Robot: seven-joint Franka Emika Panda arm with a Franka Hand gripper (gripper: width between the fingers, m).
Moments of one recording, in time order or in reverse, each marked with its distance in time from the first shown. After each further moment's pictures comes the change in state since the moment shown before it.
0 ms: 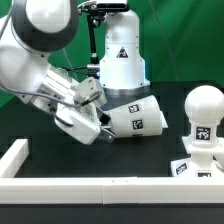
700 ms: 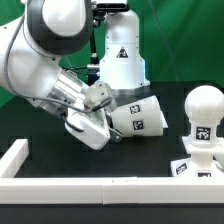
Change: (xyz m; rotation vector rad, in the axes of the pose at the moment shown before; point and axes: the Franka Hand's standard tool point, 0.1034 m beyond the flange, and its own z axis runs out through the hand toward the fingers) arm -0.003 -0.004 0.009 -0.005 0.008 0.017
